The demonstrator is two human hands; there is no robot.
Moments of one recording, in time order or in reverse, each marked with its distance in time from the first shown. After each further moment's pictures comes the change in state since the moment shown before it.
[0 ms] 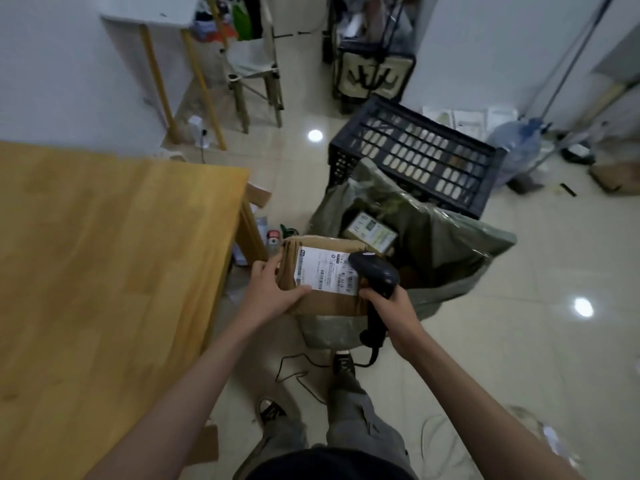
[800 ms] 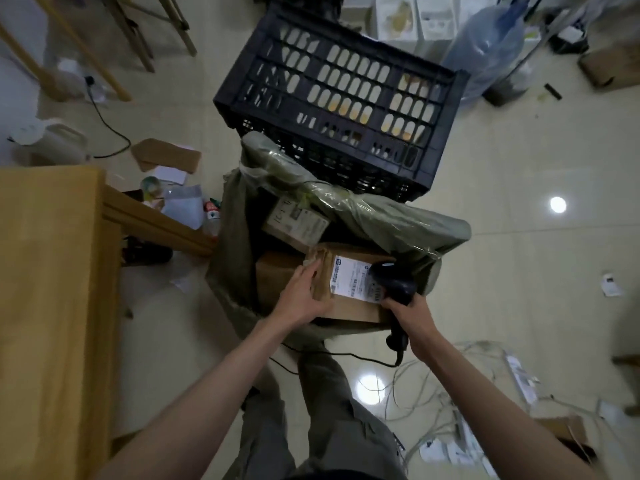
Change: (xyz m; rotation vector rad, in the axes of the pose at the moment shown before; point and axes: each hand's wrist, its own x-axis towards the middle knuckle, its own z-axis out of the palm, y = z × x) left_hand 0.147 0.101 0.232 0.052 -0.486 -0.007; right_hand 0.163 0.070 -0.196 -0.102 0.239 0.373
